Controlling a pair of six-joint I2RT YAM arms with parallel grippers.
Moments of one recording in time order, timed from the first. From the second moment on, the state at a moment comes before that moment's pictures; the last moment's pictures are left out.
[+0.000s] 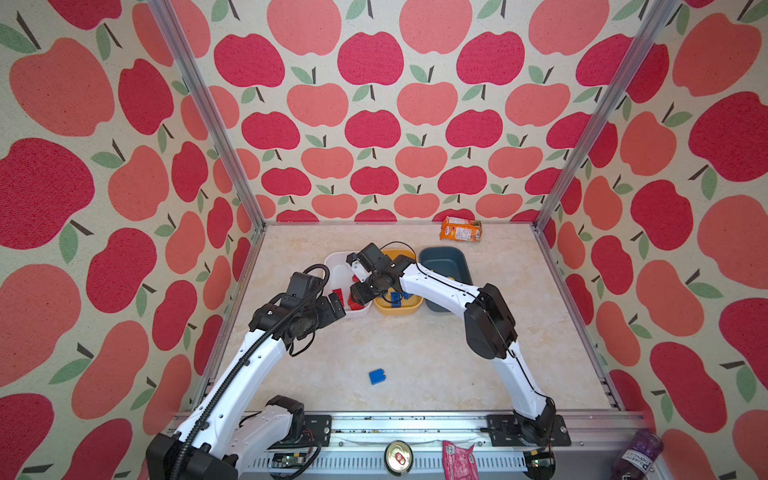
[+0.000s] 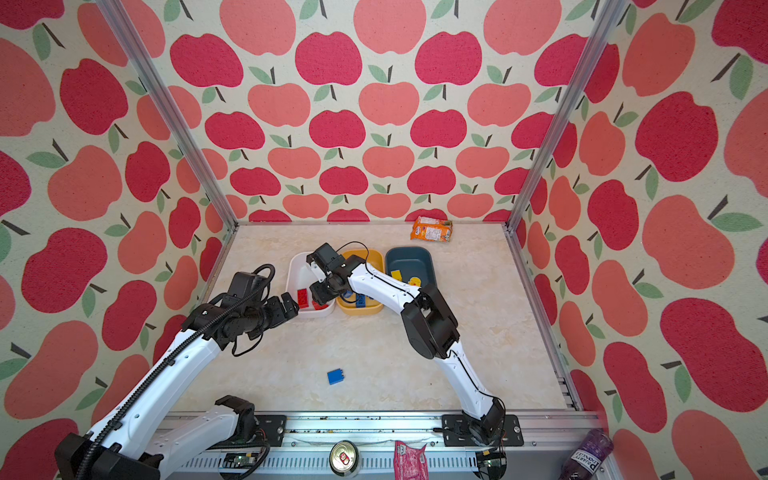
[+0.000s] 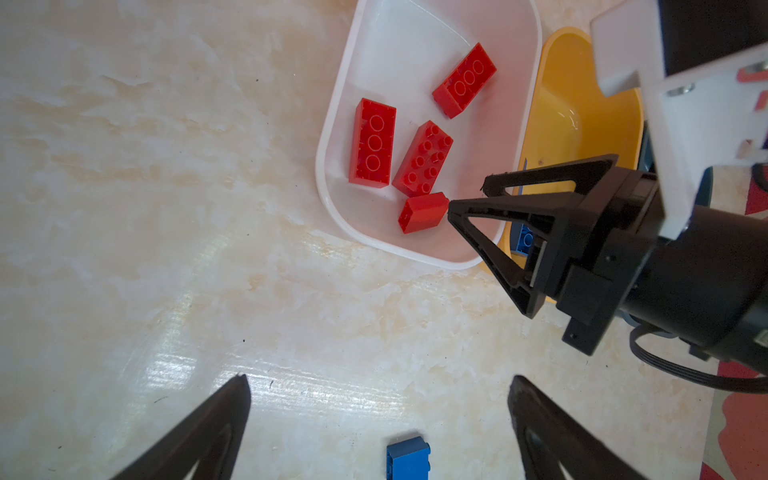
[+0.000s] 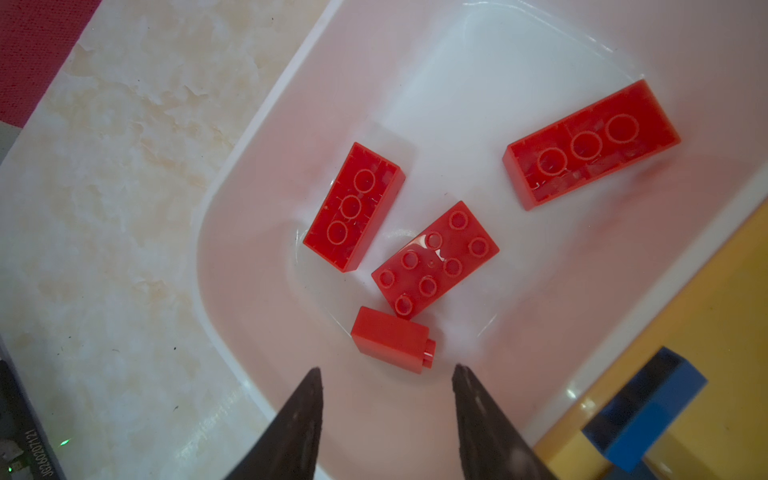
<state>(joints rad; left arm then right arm) -0.32 1.01 0.91 -0.90 0.01 -0.72 0.95 2.29 2.01 -0.72 -0.18 0.17</state>
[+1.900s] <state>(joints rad) -1.05 1.51 0.87 -0.84 -0.02 -1.38 0.67 1.23 1.00 -0.77 -0.22 0.33</state>
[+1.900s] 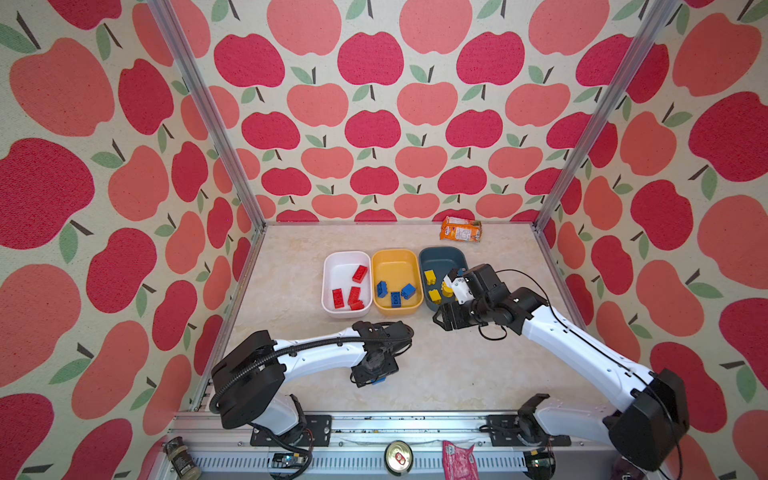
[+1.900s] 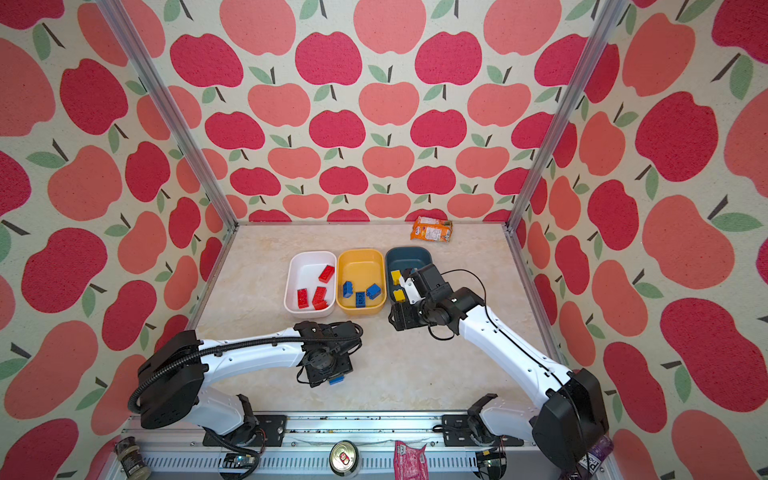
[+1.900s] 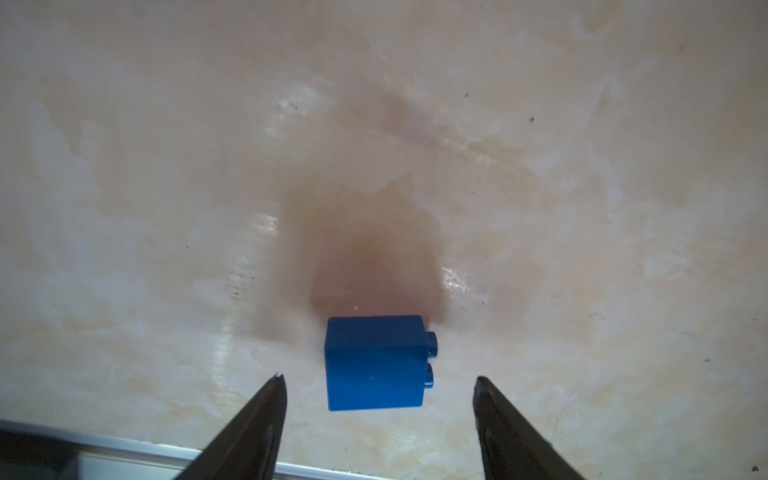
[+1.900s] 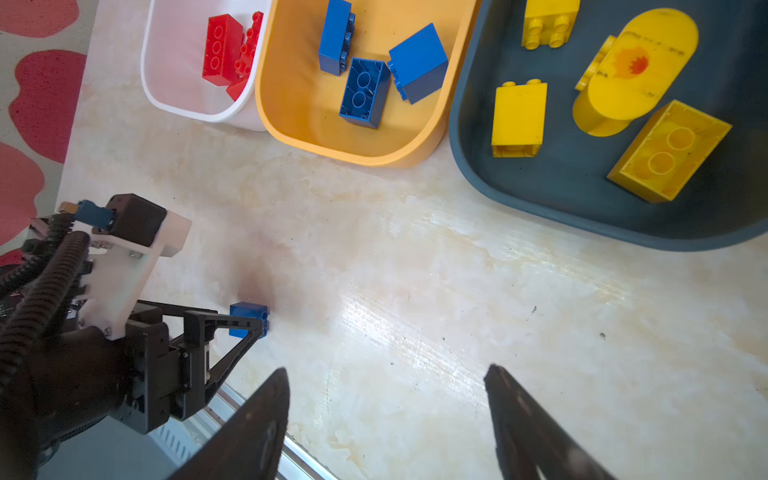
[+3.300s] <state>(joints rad) -1.03 1.55 0.95 -0.86 -0.04 -1.36 0.64 1.19 0.96 -0.80 -0.23 0.33</state>
